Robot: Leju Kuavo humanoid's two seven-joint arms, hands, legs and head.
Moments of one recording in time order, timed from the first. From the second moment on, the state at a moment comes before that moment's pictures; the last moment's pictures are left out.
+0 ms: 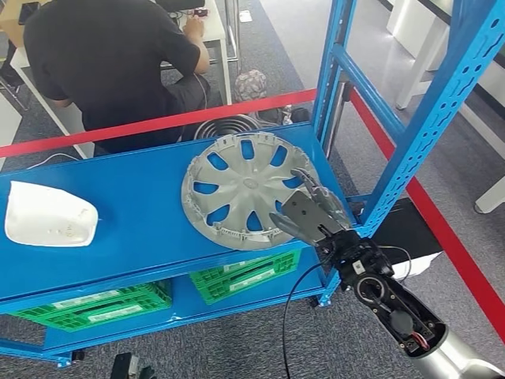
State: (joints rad) left arm -0.10 0.00 -0.70 -0.21 0.67 0.06 -0.34; right arm -0.18 -0.31 0.57 -1.74 0.54 -0.21 0.27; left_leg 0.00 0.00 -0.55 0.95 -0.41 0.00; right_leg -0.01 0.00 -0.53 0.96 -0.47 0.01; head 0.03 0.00
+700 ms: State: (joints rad) left arm -0.11 0.00 -0.73 -0.21 0.68 0.06 -0.35; right arm -0.29 -0.25 0.69 -1.64 0.56 -0.10 0.33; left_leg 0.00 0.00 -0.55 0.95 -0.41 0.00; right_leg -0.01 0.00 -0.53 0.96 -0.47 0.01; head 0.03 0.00
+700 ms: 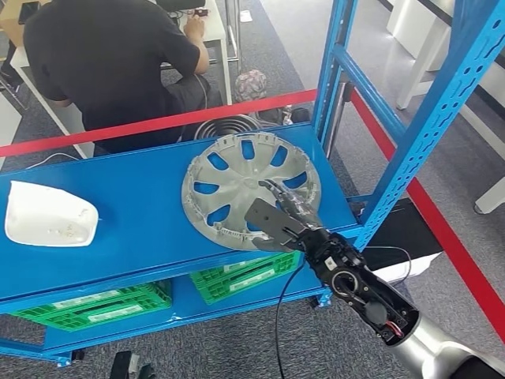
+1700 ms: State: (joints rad) left arm -0.11 -0.01 -0.77 -0.21 0.70 0.05 -0.33; right arm -0.29 -0.22 0.80 -1.54 0.66 -0.07 0.42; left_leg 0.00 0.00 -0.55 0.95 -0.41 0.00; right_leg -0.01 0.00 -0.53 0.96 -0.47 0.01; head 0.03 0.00
